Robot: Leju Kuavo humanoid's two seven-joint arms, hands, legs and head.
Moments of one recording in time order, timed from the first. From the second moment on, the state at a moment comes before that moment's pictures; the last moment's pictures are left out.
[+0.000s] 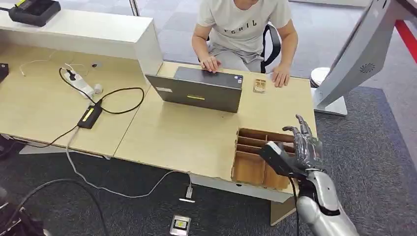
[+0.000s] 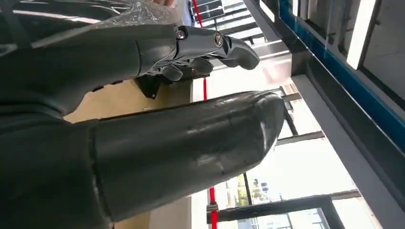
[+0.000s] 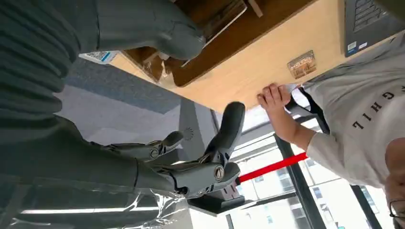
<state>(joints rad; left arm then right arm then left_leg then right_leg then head) 0.33 -0.11 0.08 -2.36 -0.15 0.70 -0.27 -0.48 -0.21 0.63 -1.09 0.87 -0.40 0.13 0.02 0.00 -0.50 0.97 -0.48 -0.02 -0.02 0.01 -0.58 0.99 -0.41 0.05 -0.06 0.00</state>
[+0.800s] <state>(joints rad) 0.31 -0.10 0.08 -2.36 -0.15 0.70 -0.27 -0.48 -0.19 0.62 -1.03 0.86 -0.41 0.10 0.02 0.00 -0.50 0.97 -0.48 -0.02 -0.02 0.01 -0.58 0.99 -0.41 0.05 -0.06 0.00</state>
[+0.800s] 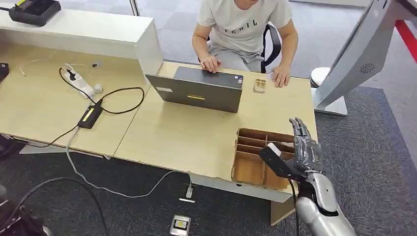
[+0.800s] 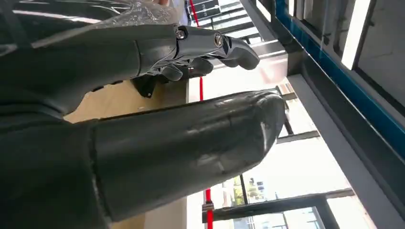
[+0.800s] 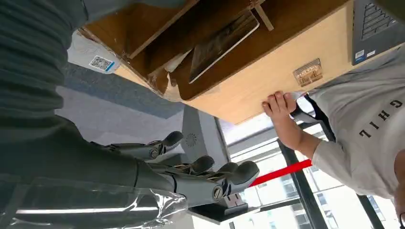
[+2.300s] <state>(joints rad) 0.29 -0.08 0.07 -2.36 -0.17 0.70 -0.24 -0.52 -0.13 0.63 -0.92 0.90 -0.42 0.07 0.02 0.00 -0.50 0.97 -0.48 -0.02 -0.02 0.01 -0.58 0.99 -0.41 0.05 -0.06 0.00</state>
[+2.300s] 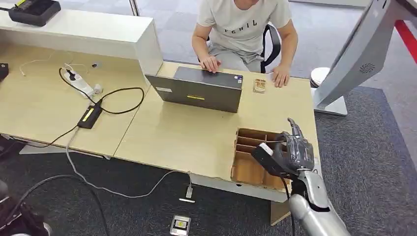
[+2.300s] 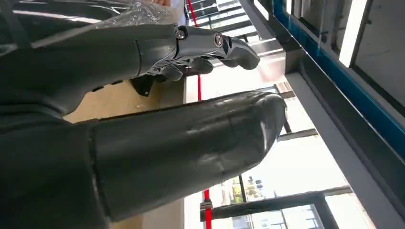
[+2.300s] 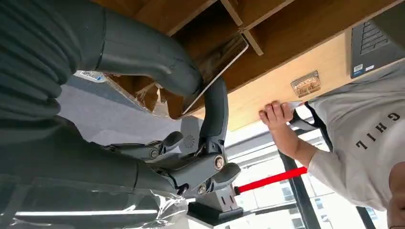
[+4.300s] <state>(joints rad) 0.23 -0.08 0.03 -2.30 -0.09 0.70 -0.25 -0.84 -0.08 0.56 -1.07 0.55 -0.46 0.10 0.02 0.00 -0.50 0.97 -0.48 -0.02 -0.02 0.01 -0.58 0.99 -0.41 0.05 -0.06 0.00</state>
